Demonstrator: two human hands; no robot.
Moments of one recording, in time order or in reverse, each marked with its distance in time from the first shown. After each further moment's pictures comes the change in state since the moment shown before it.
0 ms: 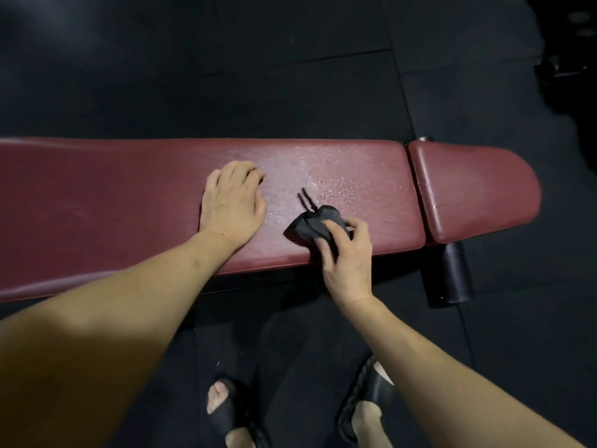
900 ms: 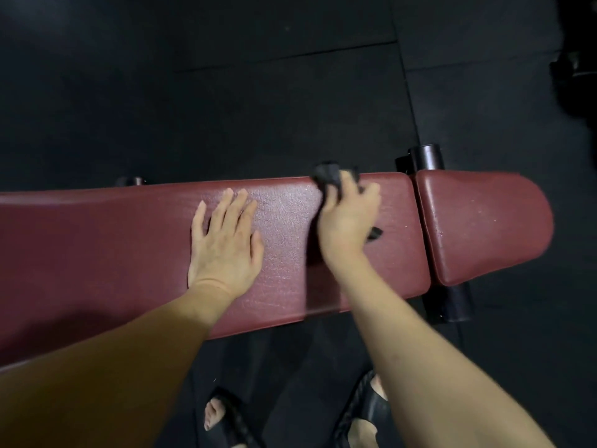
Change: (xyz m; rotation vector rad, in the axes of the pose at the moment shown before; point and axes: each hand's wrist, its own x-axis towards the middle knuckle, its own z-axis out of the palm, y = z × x) left_hand 0.028 0.002 0.014 0.168 -0.149 -0.086; right_hand 0.173 -0.008 0.039 -0.190 0.233 0.302
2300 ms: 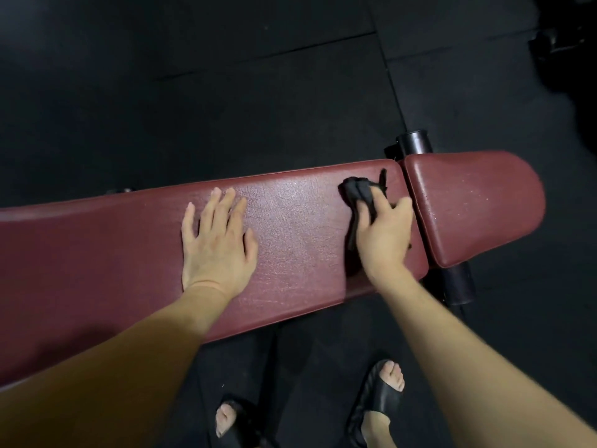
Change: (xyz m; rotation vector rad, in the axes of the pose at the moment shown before) left_hand -0.001 0.000 -0.003 -0.025 0.031 0.001; right_hand -0.012 0.074 -0.045 -0.112 -0.020 0.007
